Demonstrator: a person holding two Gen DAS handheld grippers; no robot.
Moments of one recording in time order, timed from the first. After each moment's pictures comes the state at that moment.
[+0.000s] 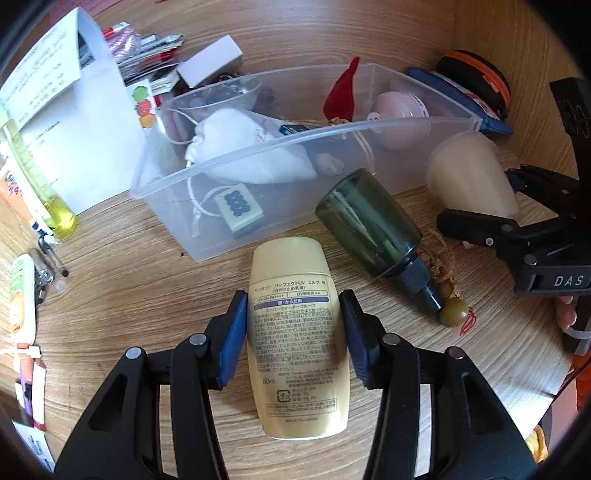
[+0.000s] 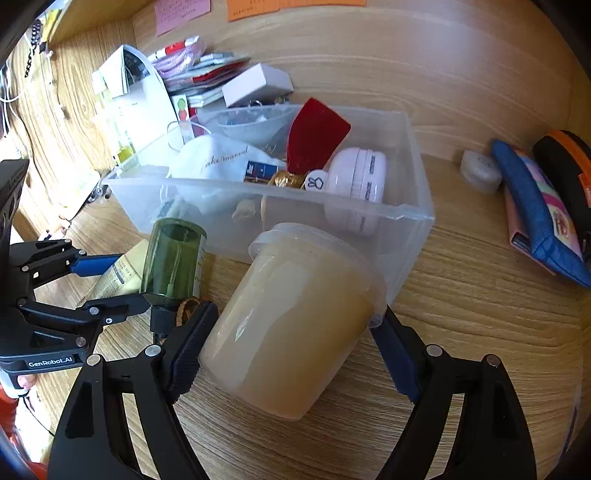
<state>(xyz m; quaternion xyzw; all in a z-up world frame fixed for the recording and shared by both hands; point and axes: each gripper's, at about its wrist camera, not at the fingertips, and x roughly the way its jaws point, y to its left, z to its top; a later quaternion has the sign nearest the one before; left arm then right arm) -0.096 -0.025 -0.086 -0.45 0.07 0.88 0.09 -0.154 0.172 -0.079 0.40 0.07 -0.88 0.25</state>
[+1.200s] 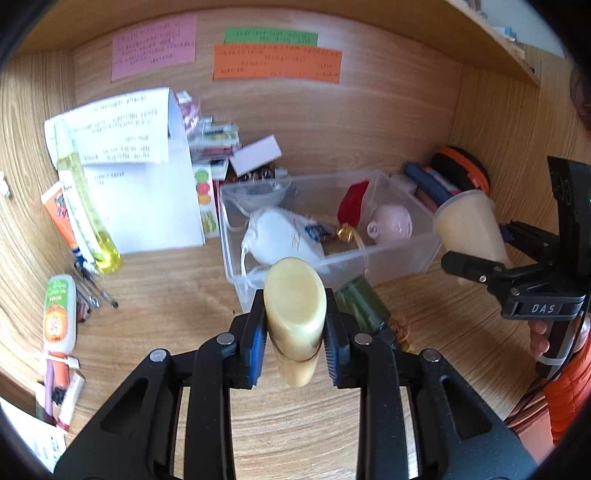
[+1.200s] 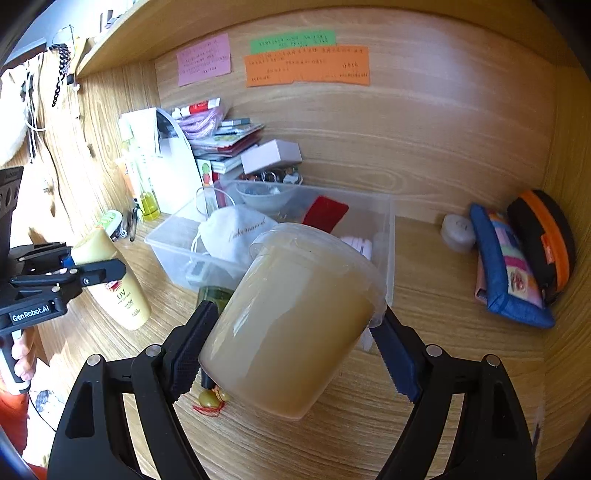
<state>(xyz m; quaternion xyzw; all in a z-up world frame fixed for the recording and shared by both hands) -0.065 -0.063 -0.003 -0.34 0.00 0.93 0.09 -0.130 0.176 -0.009 0.33 0.07 -0.91 0.26</state>
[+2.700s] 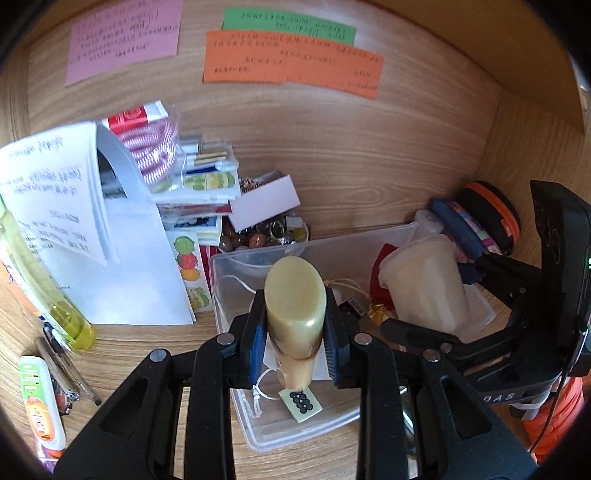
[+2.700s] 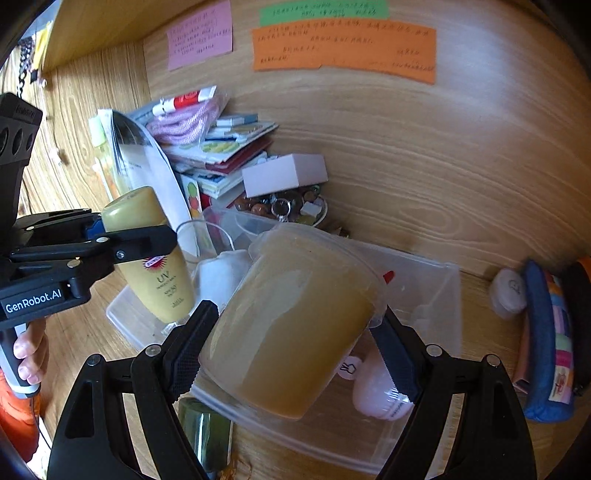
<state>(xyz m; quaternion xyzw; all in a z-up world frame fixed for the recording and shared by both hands) -0.195 -0.068 -0.001 -0.35 -0.02 0.93 0.11 -0.229 0.099 -0.014 0.35 0.10 -0.89 0.29</state>
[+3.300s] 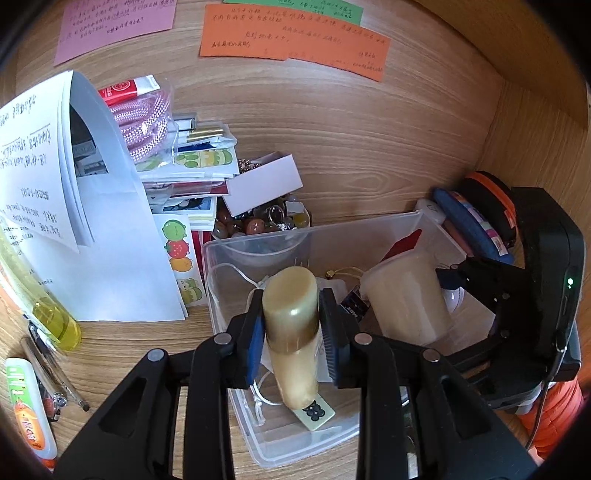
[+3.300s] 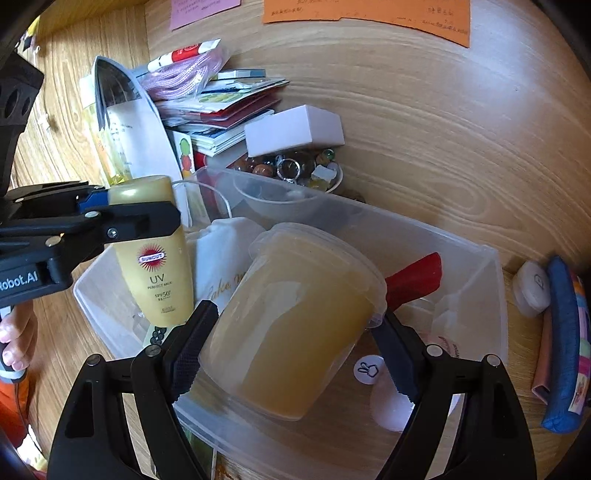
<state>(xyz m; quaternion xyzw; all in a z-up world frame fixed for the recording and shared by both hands) -0.208 -0.073 -0.017 -0.37 -0.03 0.92 0.12 -0.242 0.084 -0.048 0.38 0.13 -0.87 0.29</state>
